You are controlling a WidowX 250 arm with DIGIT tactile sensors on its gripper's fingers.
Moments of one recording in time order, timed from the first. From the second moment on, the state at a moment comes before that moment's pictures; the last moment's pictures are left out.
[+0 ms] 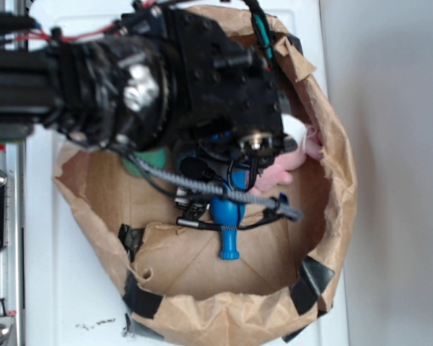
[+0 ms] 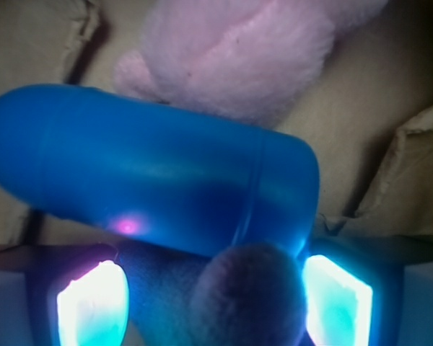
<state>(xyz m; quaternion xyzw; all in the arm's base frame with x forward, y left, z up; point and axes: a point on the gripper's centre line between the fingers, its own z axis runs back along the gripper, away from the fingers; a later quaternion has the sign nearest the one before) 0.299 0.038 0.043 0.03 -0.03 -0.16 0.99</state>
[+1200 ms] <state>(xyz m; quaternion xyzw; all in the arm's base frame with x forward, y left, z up) 0.286 0.038 0.073 0.00 -0.04 -0.14 0.99</state>
